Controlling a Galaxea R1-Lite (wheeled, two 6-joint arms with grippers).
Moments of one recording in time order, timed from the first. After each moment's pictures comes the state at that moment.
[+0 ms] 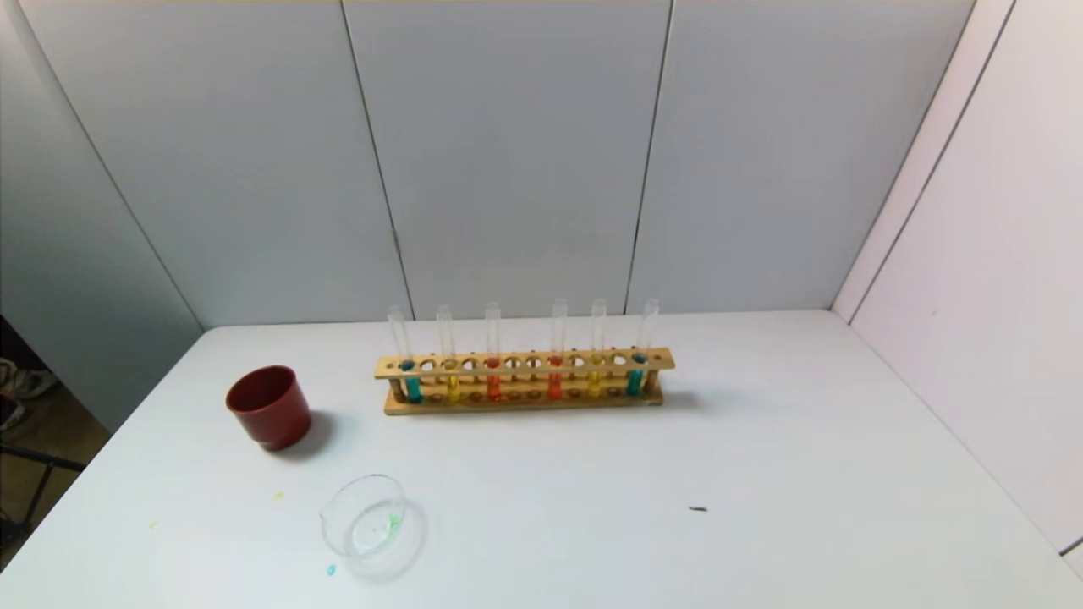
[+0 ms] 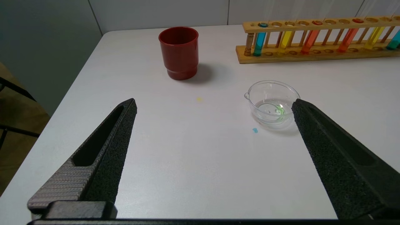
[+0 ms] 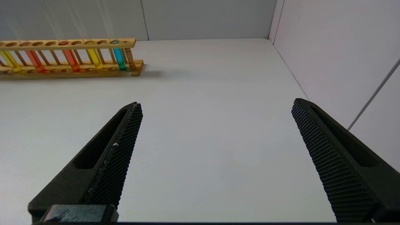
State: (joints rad) left arm 0.00 0.00 0.00 0.01 0.00 0.00; right arm 0.00 0.00 0.00 -0.01 0.00 0.02
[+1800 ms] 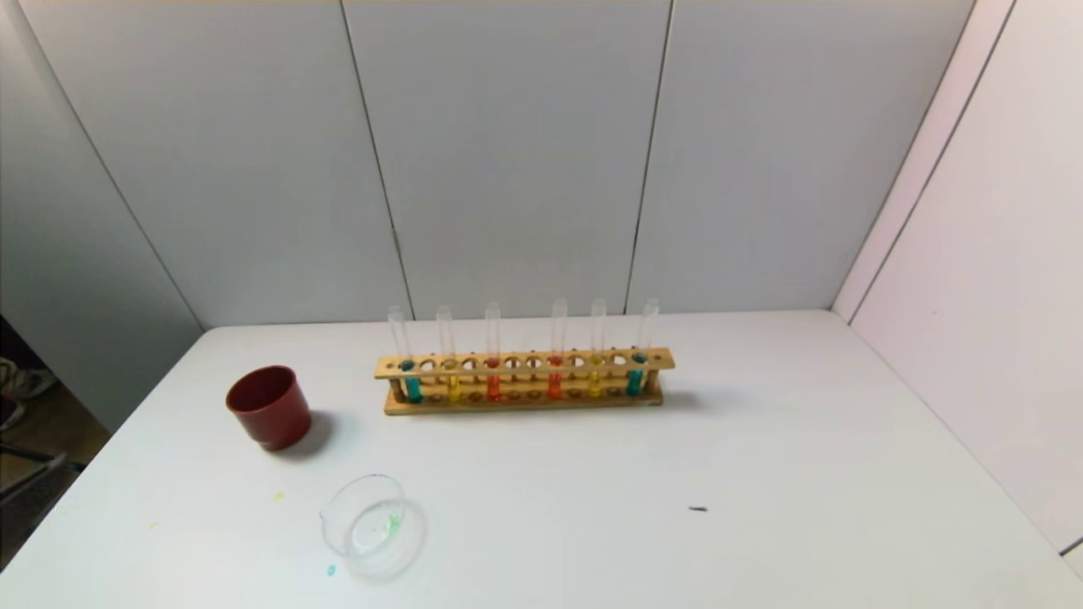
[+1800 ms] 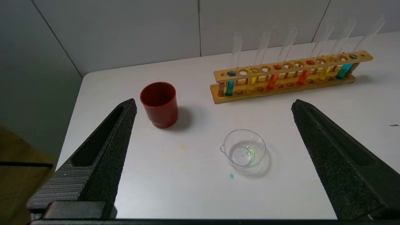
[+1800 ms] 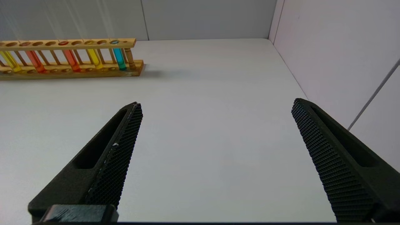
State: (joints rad) left arm -0.01 0.59 -0.53 0.03 -0.13 0.03; right arm 0.00 0.00 0.00 -0.01 0.00 0.02
